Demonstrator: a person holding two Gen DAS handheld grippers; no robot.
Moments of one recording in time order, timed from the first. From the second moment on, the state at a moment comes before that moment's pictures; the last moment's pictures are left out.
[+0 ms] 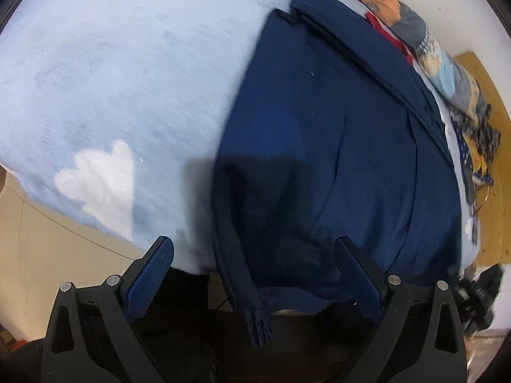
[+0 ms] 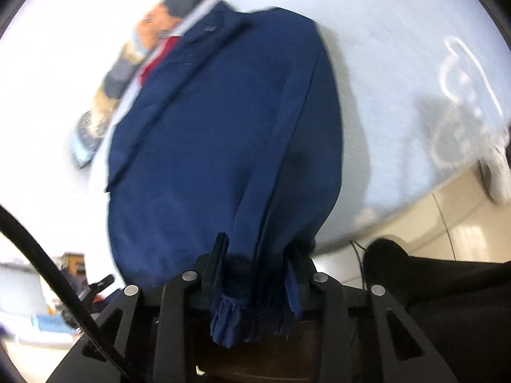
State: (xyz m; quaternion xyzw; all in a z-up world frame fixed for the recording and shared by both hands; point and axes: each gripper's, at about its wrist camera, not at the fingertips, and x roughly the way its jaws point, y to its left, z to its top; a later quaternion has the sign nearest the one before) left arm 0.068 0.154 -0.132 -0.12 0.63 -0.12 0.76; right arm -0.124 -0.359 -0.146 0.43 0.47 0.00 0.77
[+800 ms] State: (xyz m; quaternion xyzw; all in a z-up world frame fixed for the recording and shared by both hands) left arm 0.035 0.120 -0.100 -0.10 0.58 -0.17 0.79; right arm -0.132 -0.370 -0.125 0.42 0.44 0.03 0.79
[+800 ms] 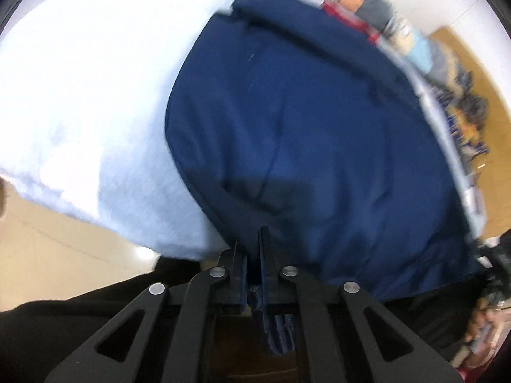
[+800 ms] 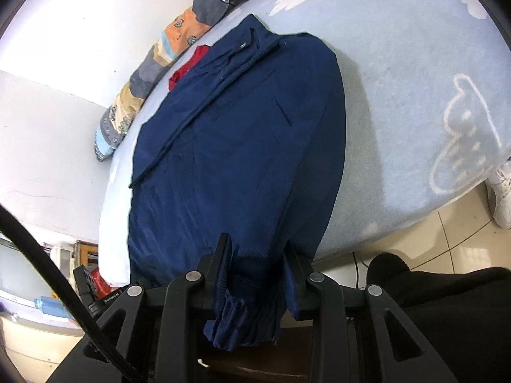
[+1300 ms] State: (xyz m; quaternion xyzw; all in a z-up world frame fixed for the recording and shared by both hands) left arm 0.084 0.121 -0.055 -0.14 0.52 -0.19 0.82; right arm -0.101 -0.427 -0.053 0.41 0.37 0.05 0.83
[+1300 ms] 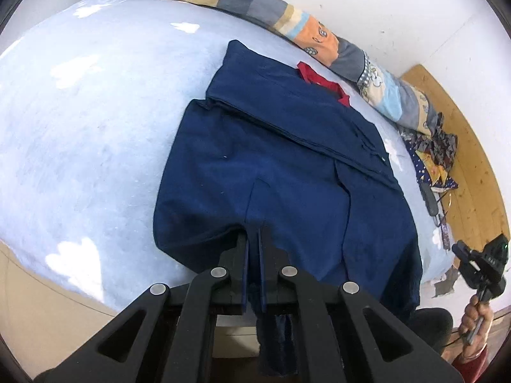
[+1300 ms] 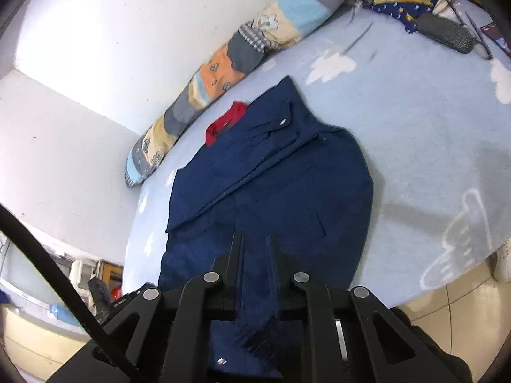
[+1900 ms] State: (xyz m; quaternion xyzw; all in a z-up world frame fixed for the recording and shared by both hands) left arm 0.070 0.125 -0.073 -0.13 0.50 -0.21 0.83; right arm -0.066 -0.341 -0.138 0.28 0.57 -0.09 0.76
